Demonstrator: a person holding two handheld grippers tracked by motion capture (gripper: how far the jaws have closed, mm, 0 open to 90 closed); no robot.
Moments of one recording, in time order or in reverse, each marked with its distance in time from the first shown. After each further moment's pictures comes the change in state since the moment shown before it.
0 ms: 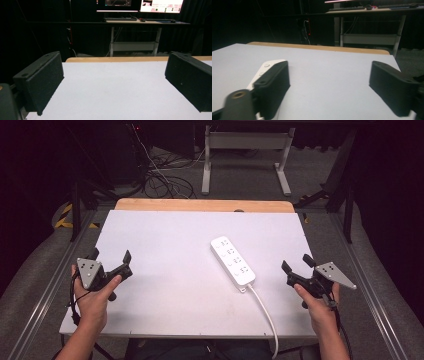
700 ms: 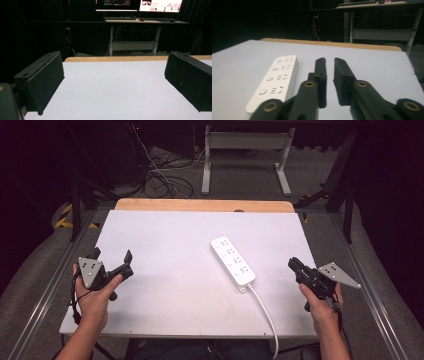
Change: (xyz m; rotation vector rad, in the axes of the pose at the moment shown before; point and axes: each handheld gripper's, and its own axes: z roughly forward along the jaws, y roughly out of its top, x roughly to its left) left arm -0.001 0.000 0.001 0.005 -0.006 0.004; right arm -0.002 0.006 -0.009 0.034 0.083 0.023
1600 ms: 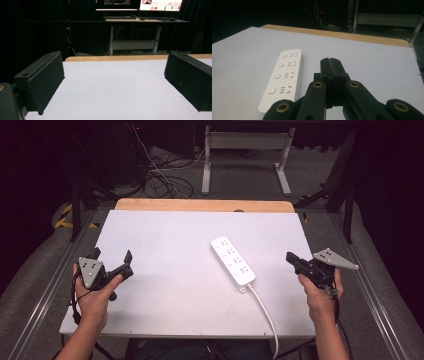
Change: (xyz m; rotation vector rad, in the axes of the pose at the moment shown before) left arm 0.001 -0.001 0.000 0.003 0.003 0.006; right arm 0.015 0.042 0.012 0.160 0.014 -0.032
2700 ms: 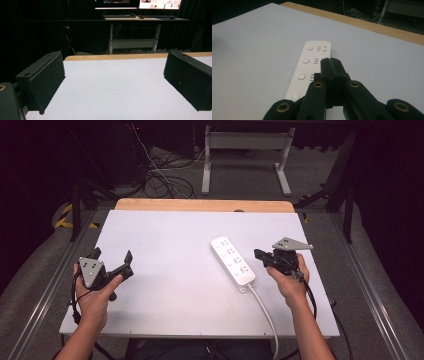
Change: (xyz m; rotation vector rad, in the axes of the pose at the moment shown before) left arm 0.000 -0.001 0.001 0.010 -0.005 0.006; right arm 0.046 0.015 0.069 0.162 0.151 -0.115
